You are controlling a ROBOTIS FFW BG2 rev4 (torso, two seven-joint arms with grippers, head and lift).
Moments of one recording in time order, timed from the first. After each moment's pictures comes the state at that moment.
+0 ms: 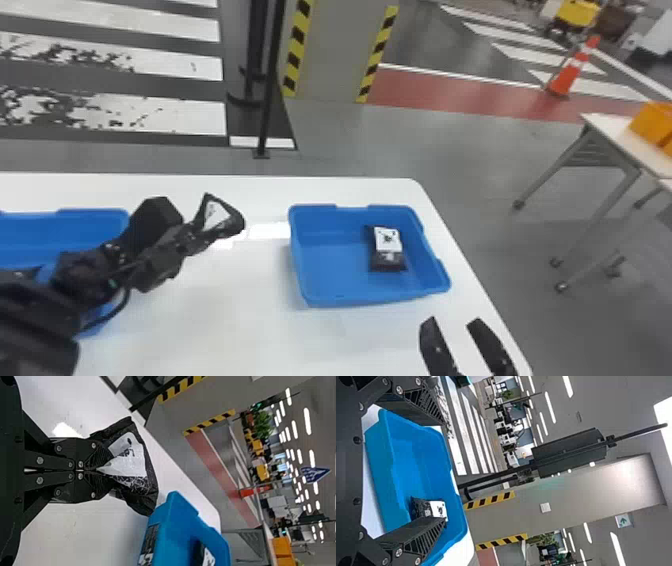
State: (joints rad) left arm -0.16 0.15 -0.33 -1.44 -0.31 0.18 -0.53; right arm 0.88 0.00 -0.26 -2.03 -0.50 -0.32 0.38
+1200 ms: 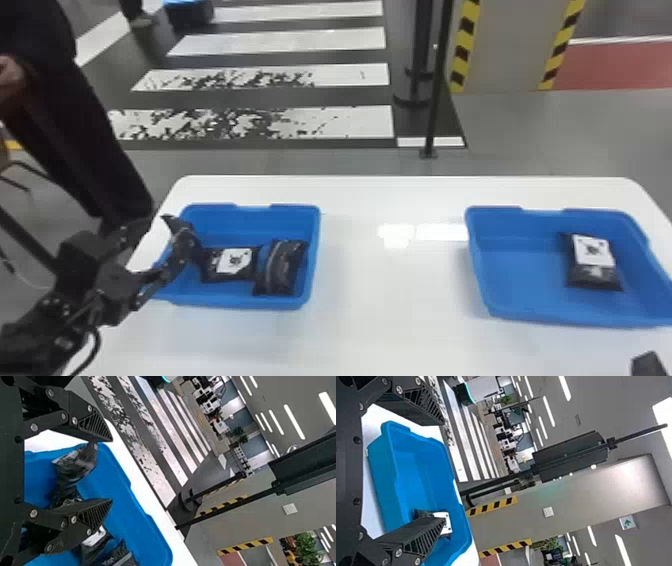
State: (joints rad) left arm 0.37 0.12 0.42 -2.03 -0.36 0.18 -0.60; right arm 0.88 0.00 -0.22 -2.03 -0.50 -0.32 0.38
